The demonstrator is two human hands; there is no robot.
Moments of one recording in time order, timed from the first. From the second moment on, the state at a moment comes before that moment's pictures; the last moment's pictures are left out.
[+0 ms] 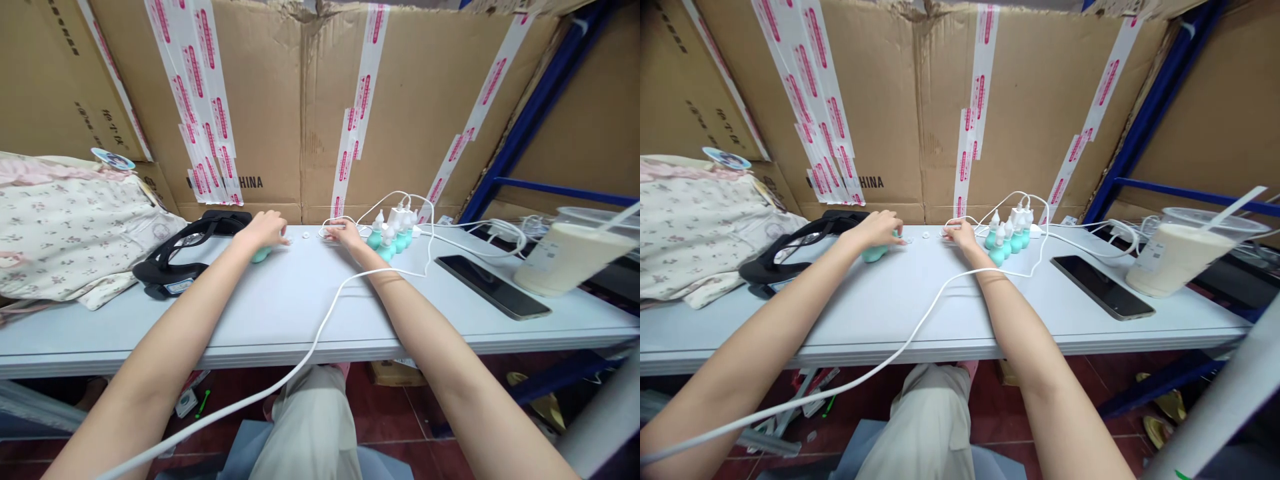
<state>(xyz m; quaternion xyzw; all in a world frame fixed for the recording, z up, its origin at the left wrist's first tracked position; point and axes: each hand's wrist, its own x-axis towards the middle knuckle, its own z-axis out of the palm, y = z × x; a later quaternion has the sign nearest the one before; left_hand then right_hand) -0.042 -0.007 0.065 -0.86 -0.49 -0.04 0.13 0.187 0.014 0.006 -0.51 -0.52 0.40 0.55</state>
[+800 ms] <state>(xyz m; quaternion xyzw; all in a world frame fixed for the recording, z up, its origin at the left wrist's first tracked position) -0.068 0.019 0.060 -0.85 -0.49 -0.06 -0.19 0.184 0.004 -0.008 -0.53 -0.82 -0.01 0.22</state>
